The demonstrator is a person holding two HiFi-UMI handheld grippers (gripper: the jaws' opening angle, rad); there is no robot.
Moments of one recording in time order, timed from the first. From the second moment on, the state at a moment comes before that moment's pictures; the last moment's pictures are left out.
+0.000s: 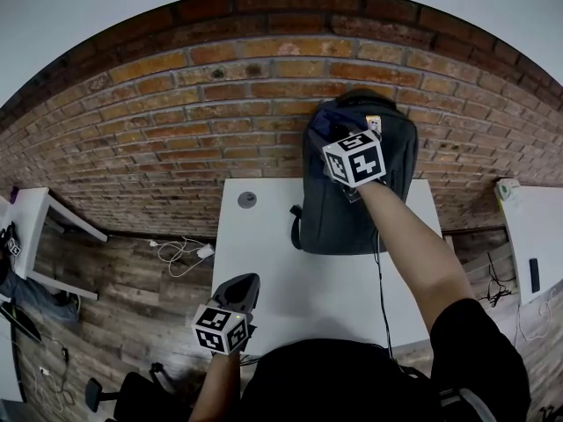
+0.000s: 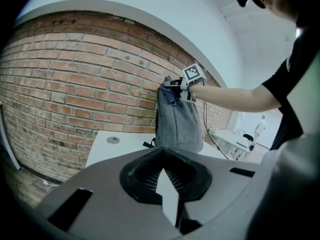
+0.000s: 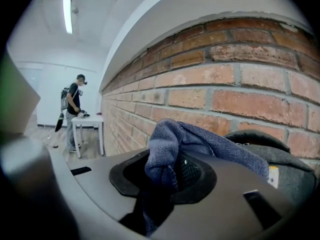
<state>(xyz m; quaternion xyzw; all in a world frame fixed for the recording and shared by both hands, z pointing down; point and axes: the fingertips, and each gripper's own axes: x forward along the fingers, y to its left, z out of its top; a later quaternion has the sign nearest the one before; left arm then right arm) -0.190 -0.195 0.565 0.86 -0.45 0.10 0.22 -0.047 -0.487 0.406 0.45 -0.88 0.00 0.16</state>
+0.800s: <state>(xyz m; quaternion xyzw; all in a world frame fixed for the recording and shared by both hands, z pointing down) -0.190 -0.187 0.561 0.86 -0.45 0.11 0.21 -0.085 -0.388 0.520 0.39 -0.88 -0.01 0.26</state>
